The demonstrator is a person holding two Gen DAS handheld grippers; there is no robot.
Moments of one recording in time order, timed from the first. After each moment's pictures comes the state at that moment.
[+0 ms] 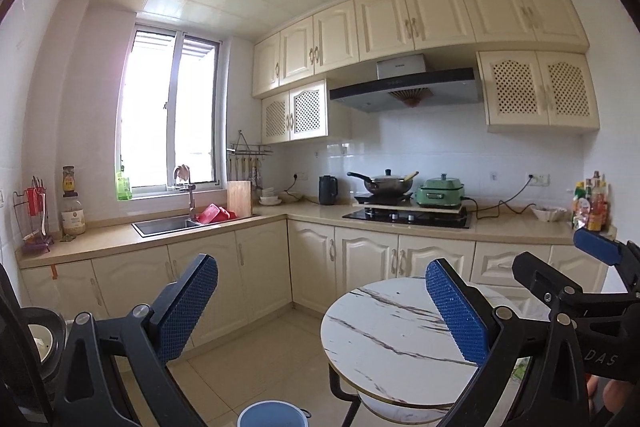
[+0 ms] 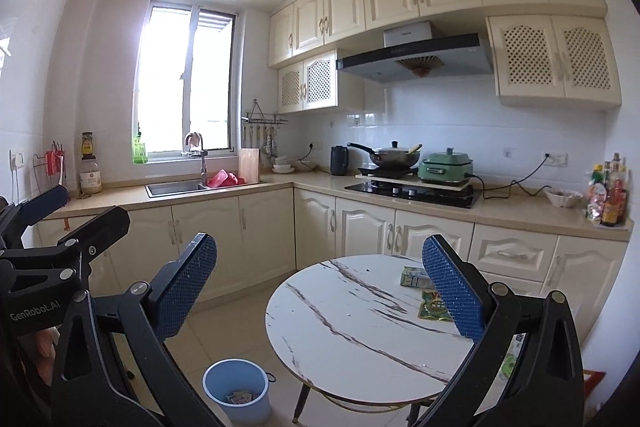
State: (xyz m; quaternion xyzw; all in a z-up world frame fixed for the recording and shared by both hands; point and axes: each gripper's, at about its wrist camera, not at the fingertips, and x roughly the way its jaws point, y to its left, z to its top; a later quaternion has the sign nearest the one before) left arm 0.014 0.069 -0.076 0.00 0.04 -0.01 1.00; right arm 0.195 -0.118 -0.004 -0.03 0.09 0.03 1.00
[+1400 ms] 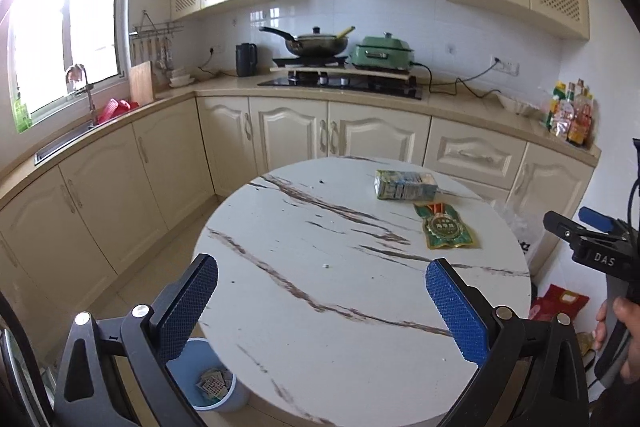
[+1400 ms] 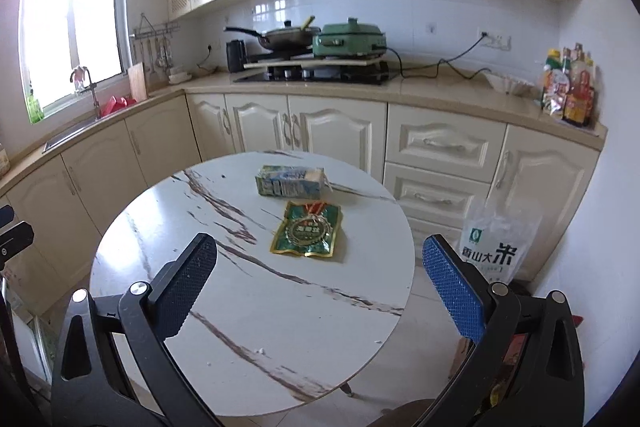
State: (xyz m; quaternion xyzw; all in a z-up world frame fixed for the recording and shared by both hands) left arm 0.361 -0.073 -0.052 0.03 0.29 -0.14 0.95; right arm 0.394 -0.378 -0.152 0.04 0.30 -0.11 0.95
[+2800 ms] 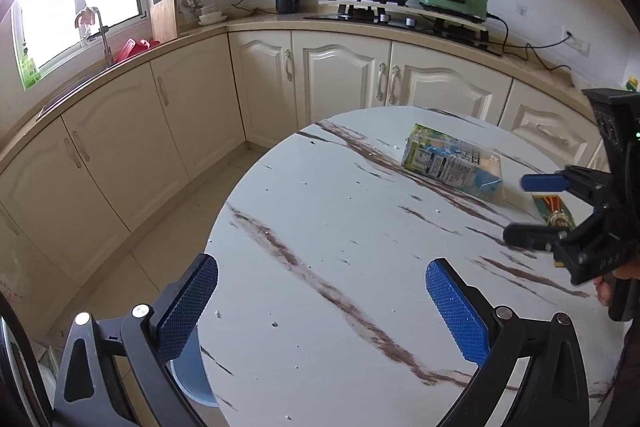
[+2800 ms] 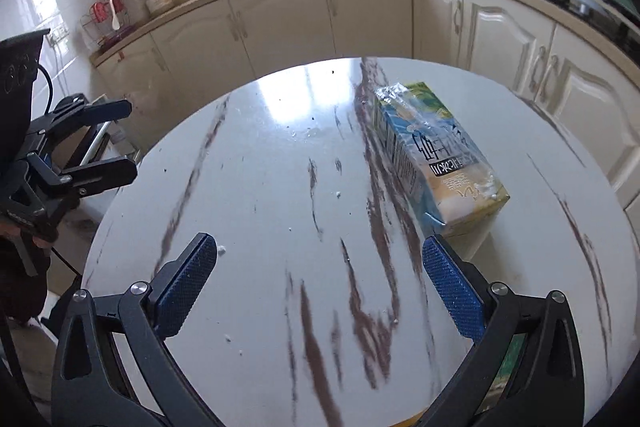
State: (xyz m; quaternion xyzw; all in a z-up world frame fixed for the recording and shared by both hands) left arm 0.580 -0.077 -0.131 0.02 0.37 -0.06 0.92; right arm 0.642 -0.304 -0.274 -0.07 0.45 0.27 0.85
